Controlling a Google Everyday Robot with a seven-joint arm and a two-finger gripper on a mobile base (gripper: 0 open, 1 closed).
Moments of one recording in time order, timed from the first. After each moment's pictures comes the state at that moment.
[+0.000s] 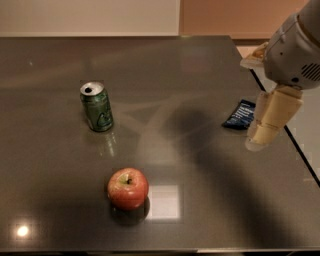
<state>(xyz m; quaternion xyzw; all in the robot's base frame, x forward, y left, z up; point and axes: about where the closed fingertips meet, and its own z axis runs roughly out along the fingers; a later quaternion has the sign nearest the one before) 0.440 -0.162 0.975 -0.65 0.74 0.02 0.20</state>
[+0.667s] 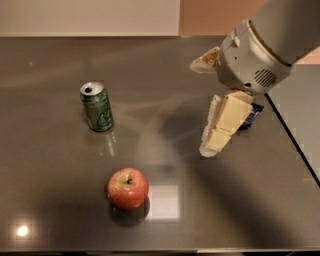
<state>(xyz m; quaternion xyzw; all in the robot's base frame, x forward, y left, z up) 0.431 -0.073 0.974 -0.70 0.66 0.11 0.25</state>
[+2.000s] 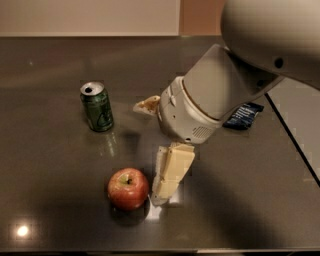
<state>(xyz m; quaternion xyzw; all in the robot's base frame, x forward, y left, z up) 0.382 0.023 0.915 -0.76 0.57 0.18 0.25</state>
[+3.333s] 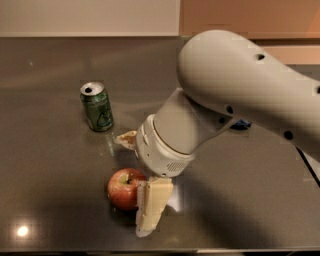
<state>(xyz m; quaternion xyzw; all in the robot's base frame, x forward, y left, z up) 0.350 0.057 0.862 -0.78 0.55 0.19 0.22</state>
